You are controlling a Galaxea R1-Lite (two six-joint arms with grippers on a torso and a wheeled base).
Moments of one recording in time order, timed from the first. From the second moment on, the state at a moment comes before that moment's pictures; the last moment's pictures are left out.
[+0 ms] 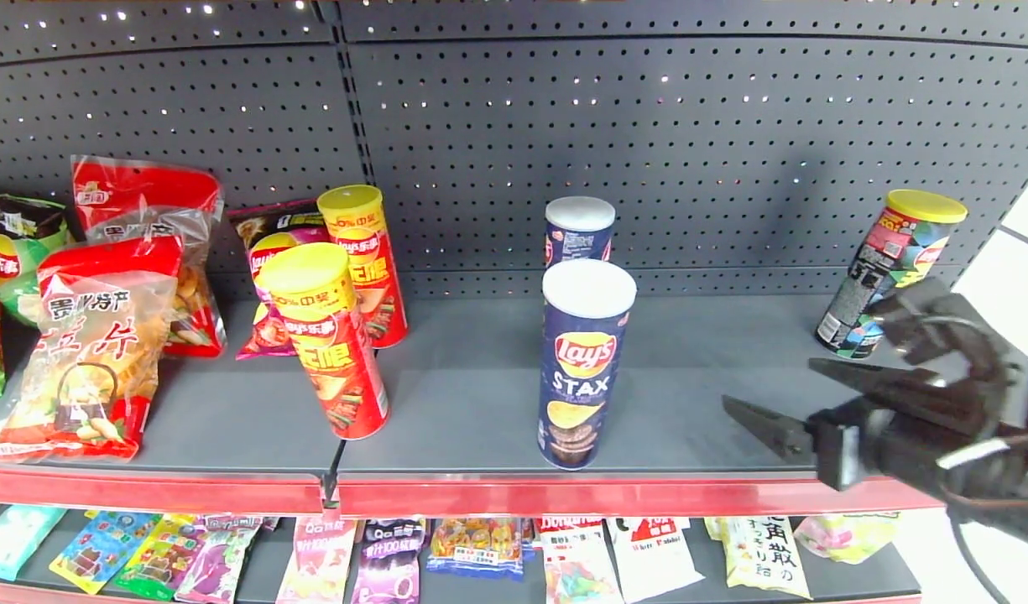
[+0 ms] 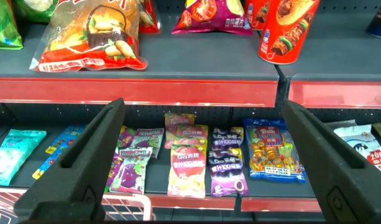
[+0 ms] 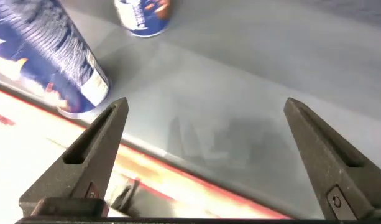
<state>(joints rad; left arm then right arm) 0.00 0.00 0.00 0.00 0.03 0.00 0.52 1.28 -0.46 -0.49 -0.19 -0.04</state>
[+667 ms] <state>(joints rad) 0.00 0.00 0.00 0.00 0.02 0.00 0.14 0.27 -0.42 0.40 -0.20 -0.10</state>
